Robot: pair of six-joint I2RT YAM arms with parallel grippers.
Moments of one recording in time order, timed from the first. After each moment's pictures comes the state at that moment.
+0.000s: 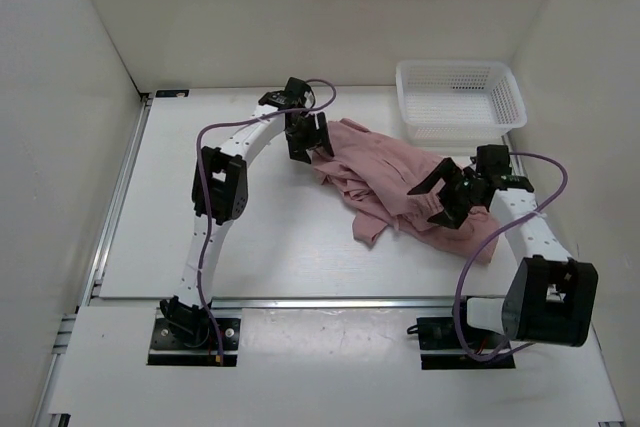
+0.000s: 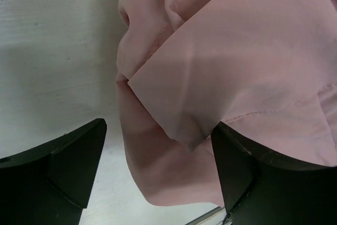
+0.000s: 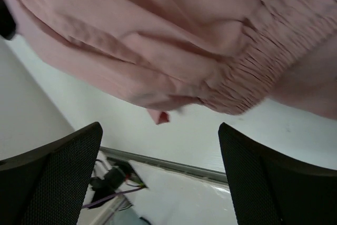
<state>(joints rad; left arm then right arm) -0.44 2.43 2.22 -0.90 0.30 -0.57 -0.05 1.26 0.86 -0.70 -0.48 0.68</state>
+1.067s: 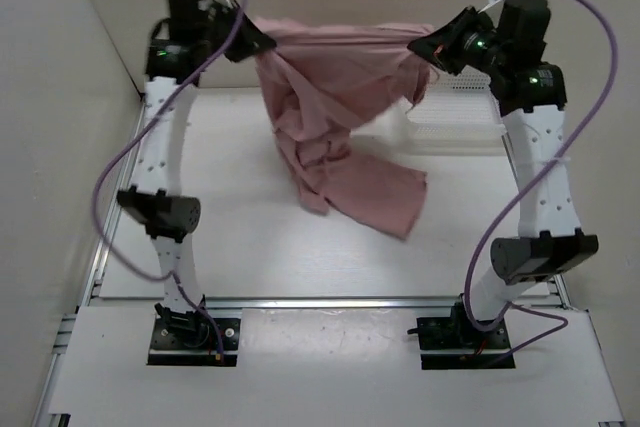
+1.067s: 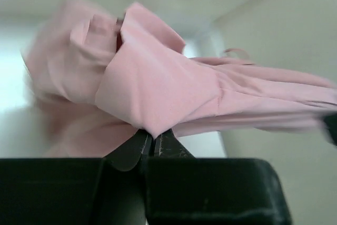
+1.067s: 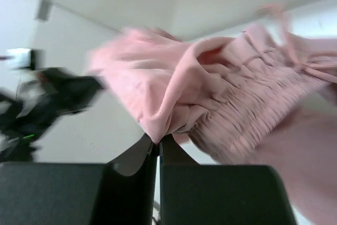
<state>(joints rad) -0.20 2.09 2.54 -0.90 0.41 -0.58 0.11 1.66 2.07 -0.71 -0.48 0.85</state>
